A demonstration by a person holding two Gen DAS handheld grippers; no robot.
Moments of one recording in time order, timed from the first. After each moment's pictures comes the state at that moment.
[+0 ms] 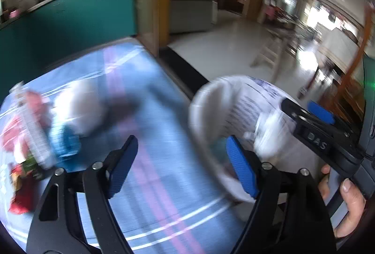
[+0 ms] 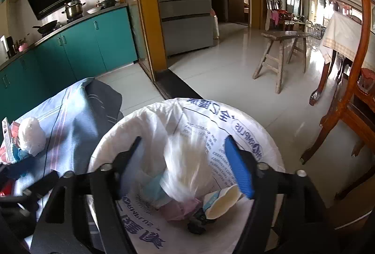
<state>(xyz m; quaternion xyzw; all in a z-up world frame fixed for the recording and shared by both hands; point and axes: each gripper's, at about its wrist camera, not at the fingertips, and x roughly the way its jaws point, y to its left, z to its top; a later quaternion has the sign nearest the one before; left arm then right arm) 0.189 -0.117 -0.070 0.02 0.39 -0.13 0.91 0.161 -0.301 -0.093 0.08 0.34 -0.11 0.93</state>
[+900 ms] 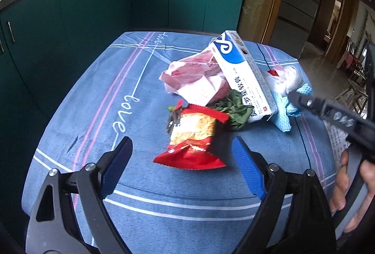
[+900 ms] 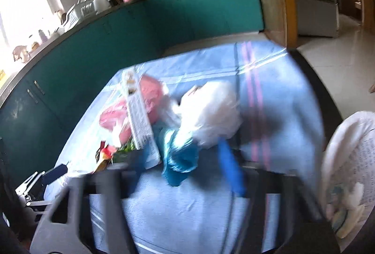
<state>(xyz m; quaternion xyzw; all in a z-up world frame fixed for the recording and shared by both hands) 0.131 0.110 -0.074 -0.08 0.40 0.12 0.91 0.228 -0.068 -0.093 0.07 0.41 0.26 0.87</state>
